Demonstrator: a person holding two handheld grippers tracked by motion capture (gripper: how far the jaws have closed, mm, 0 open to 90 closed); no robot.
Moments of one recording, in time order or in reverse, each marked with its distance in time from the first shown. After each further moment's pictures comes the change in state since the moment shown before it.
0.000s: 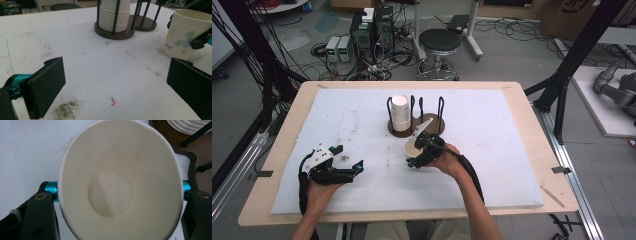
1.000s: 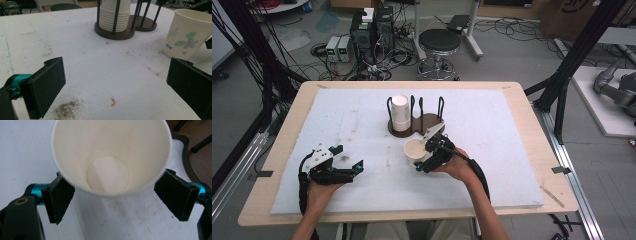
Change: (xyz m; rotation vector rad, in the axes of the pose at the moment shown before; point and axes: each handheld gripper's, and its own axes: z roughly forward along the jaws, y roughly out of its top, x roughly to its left) left arm 0.000 0.000 0.000 0.001 -0.001 0.000; right arm -0.005 -0.030 -0.014 -0.054 0.004 0.031
